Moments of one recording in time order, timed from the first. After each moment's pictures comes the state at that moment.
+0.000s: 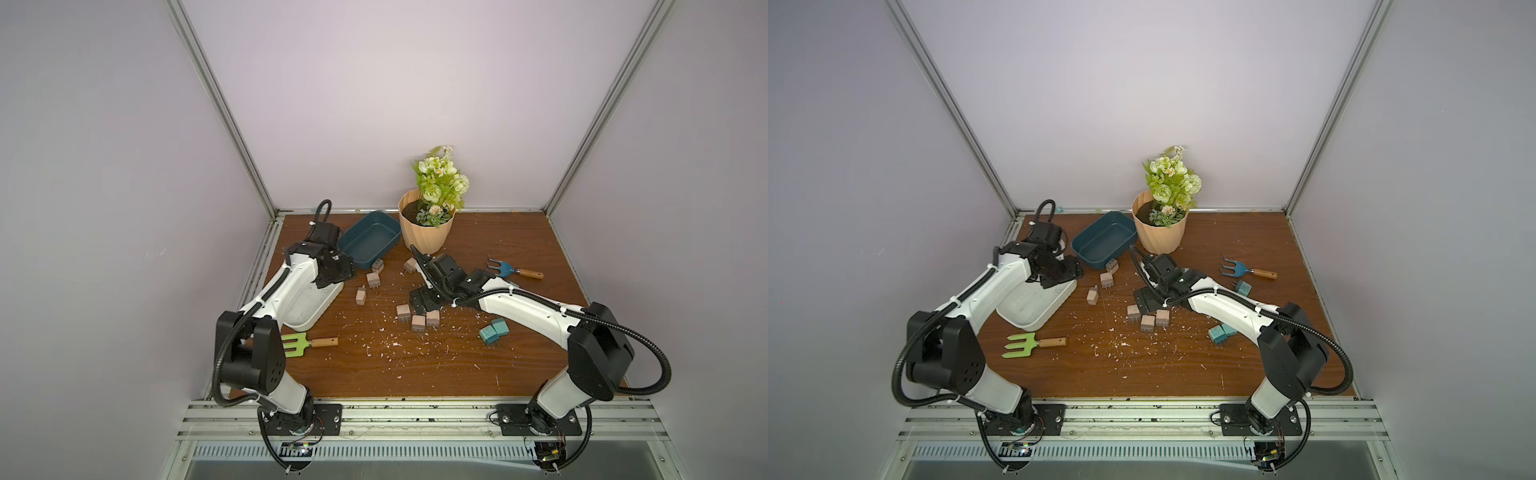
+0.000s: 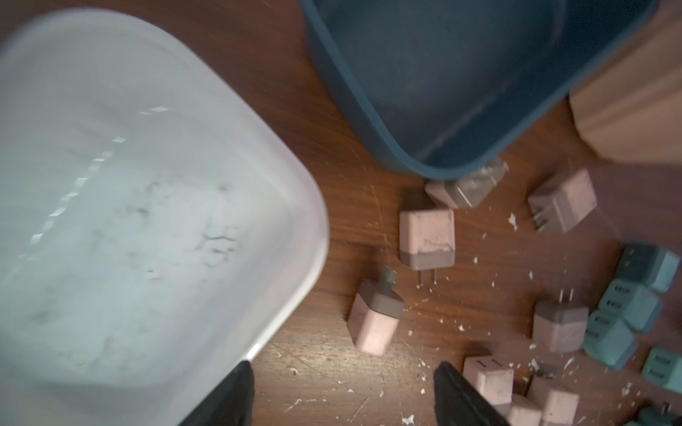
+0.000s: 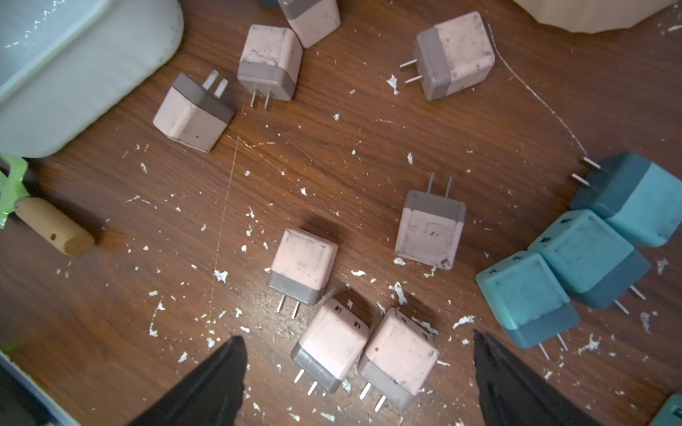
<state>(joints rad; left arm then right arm) -0.23 1.61 1.27 -0.83 0.09 -0.43 0.79 1.60 1.18 -0.56 0.00 0.33</state>
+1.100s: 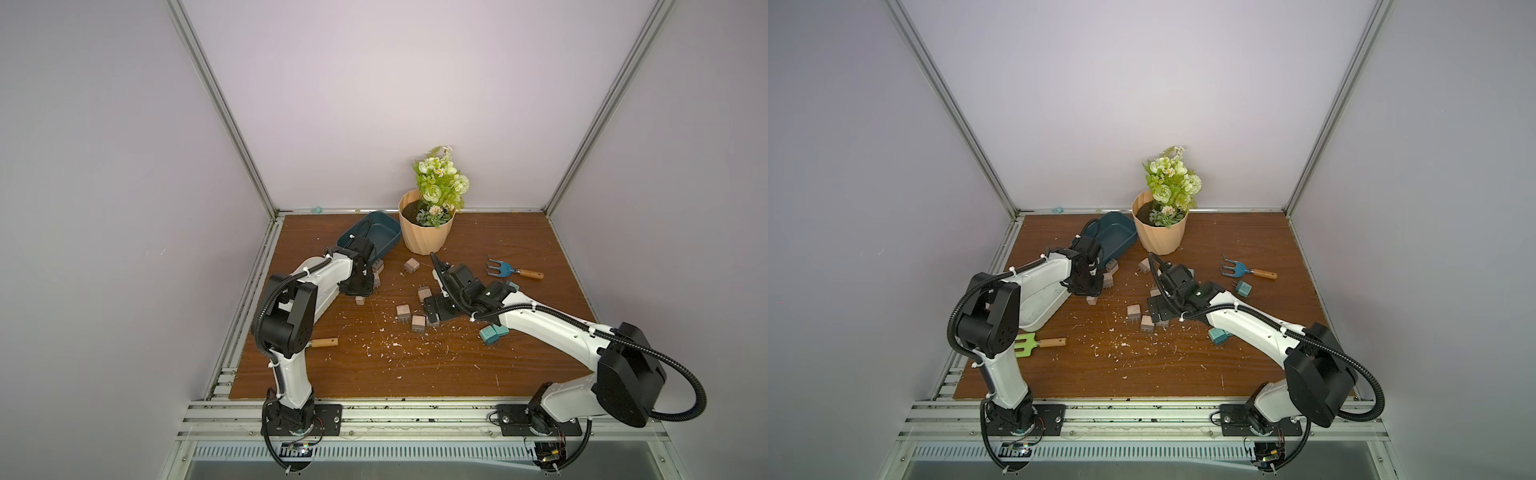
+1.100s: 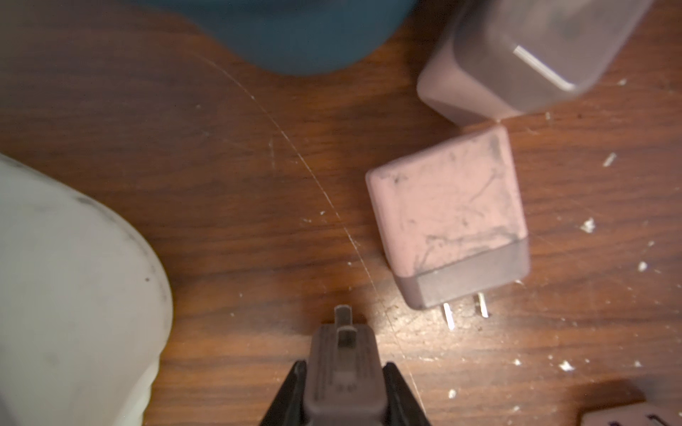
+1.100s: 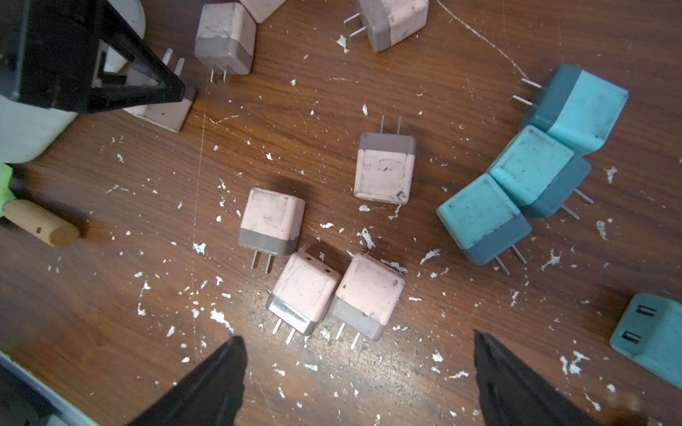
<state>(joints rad) -0.35 1.86 1.27 -0.74 -0.02 -0.29 0.78 1.44 1.01 -0.55 0.03 0.42</state>
